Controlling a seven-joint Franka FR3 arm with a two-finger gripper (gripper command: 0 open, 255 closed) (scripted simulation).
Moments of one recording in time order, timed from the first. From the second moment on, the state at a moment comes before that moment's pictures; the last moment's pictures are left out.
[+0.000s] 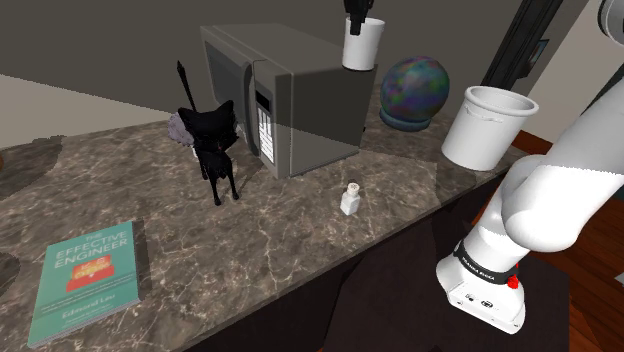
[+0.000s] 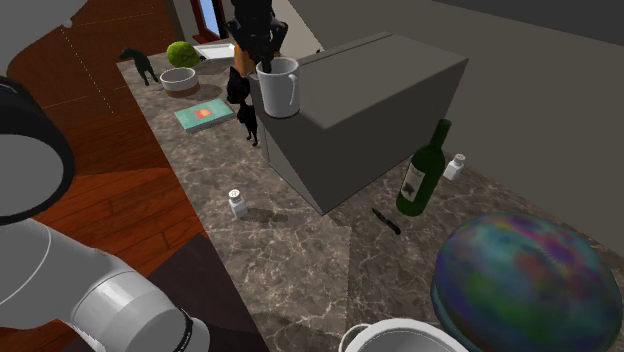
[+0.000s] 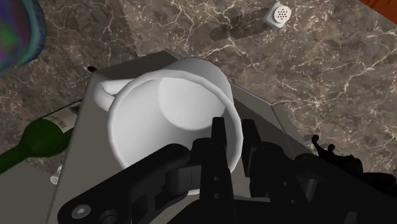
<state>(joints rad) 0.09 -0.15 0.03 -1.46 -0.07 1.27 -0.03</state>
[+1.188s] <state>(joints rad) 0.21 -0.06 0.19 -1.45 -0.05 1.33 0.25</state>
